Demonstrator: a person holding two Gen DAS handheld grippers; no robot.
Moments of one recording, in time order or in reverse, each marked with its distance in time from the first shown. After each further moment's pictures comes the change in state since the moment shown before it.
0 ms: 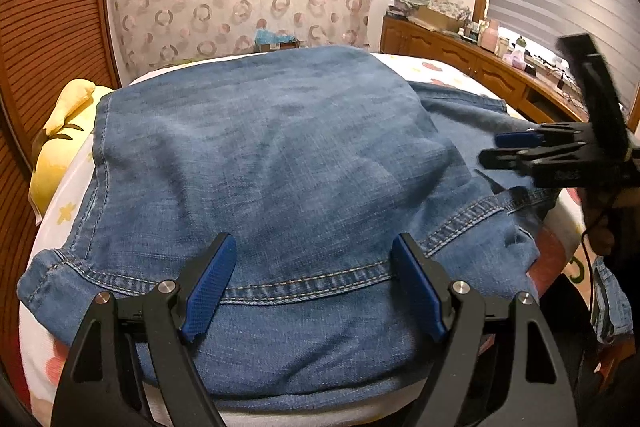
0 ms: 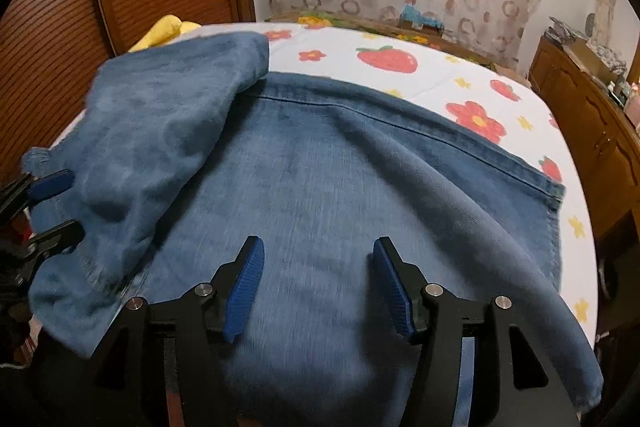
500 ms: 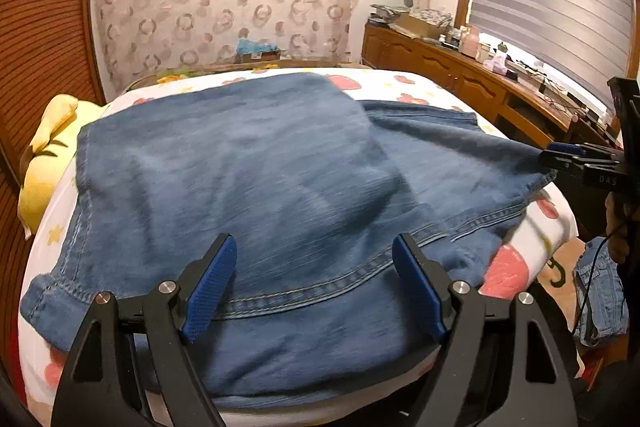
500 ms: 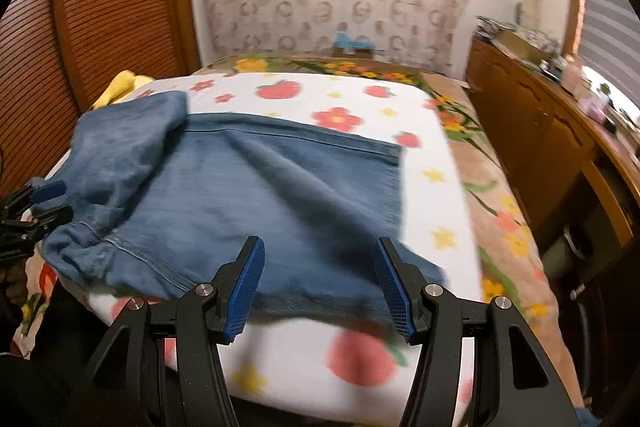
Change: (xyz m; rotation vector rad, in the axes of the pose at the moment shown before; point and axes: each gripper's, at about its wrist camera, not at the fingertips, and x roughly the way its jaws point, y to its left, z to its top) left arm -0.014 -0.030 0.015 0.023 -0.031 -0.060; right arm -0.103 -0.063 -0.070 0.156 -0.124 -0.155
